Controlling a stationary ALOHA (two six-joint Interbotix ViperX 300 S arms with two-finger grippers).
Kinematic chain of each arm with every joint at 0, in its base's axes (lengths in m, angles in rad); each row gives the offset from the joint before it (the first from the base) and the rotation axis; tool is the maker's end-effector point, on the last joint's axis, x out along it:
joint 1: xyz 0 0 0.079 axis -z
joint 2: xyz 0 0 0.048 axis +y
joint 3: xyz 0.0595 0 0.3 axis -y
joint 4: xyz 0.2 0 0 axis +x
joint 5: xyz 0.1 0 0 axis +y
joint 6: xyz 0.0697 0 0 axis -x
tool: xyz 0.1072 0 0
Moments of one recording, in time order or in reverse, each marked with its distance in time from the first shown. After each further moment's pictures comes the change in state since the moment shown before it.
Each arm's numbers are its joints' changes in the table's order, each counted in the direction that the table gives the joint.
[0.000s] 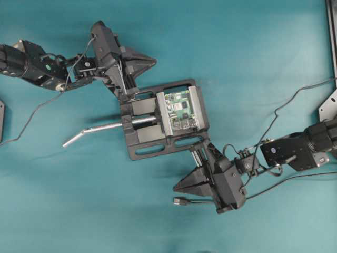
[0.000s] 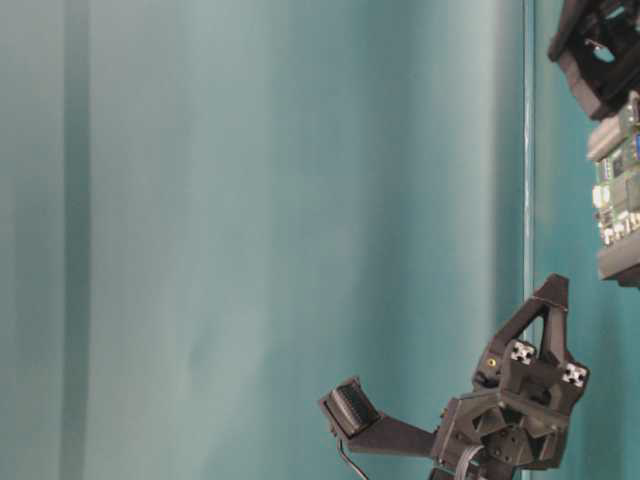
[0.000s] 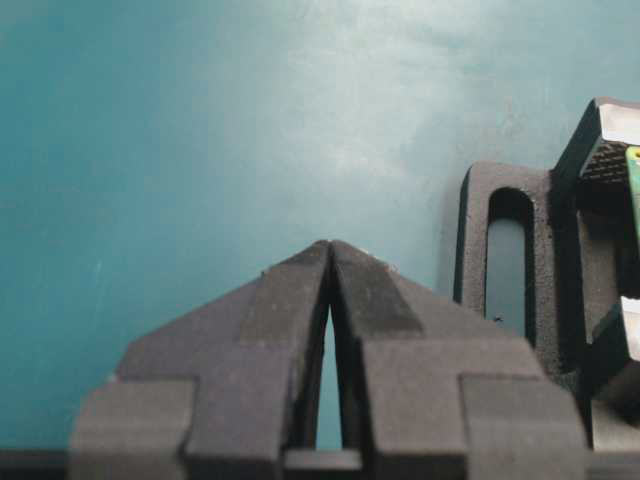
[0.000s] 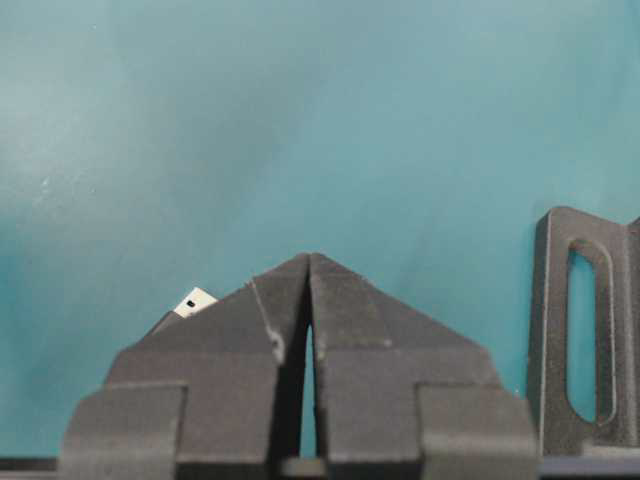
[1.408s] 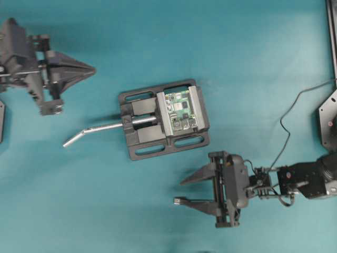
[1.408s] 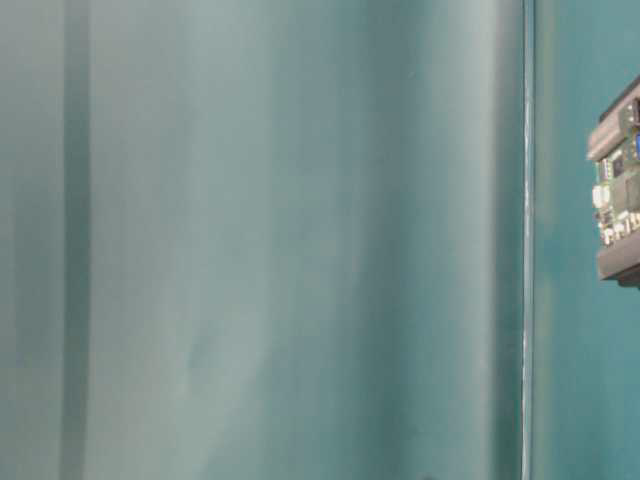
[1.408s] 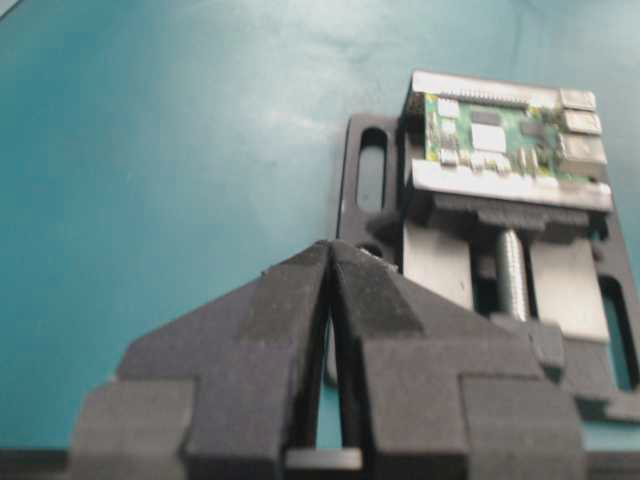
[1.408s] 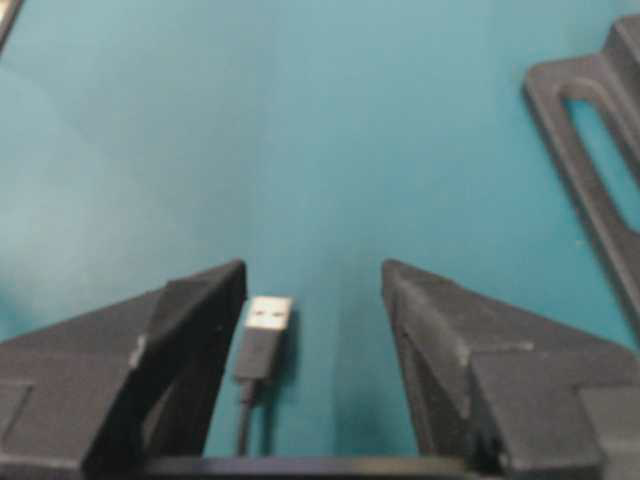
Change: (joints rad) left arm 0.046 -0.818 -0.414 0.031 0.367 0.032; right arm -0.245 0.003 -0.009 0.646 -0.067 -0.074
